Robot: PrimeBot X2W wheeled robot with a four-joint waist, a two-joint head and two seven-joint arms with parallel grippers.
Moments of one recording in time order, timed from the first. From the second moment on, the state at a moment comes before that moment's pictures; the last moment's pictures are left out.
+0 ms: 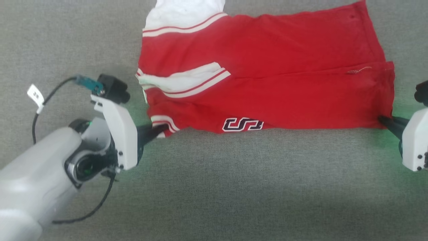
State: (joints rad) left arm -0.88 0.70 -1.04 0.30 -1.41 -0.09 0.38; right arm -0.49 -0.75 0.37 0.22 0.80 0.13 0.54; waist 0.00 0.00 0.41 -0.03
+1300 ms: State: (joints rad) left arm -0.58 0.98 -0.87 0.03 -1.45 0.01 -0.07; right arm -0.25 -0.60 0.10 -0.07 0.60 0.13 0.21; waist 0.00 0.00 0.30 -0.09
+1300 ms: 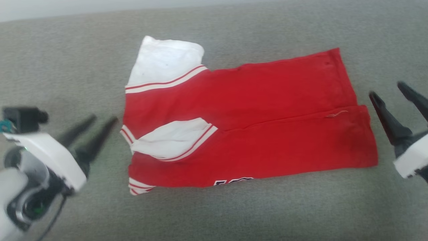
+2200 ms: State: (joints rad) left arm -1.30 0.73 -0.98 0.89 -1.26 0.07 0.59; right arm -0.42 -0.38 0.23 0.06 0.58 0.13 -0.15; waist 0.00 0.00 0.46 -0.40
